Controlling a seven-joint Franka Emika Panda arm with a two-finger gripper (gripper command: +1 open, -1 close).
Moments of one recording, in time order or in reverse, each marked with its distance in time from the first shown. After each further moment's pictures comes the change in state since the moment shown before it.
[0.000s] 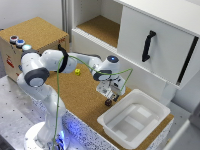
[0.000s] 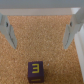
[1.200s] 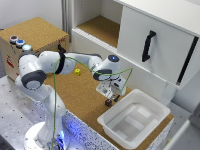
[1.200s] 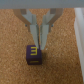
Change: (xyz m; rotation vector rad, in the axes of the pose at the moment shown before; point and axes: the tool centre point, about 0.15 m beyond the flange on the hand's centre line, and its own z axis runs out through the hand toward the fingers) arm -0.029 0.003 0.026 0.016 -0.111 -0.031
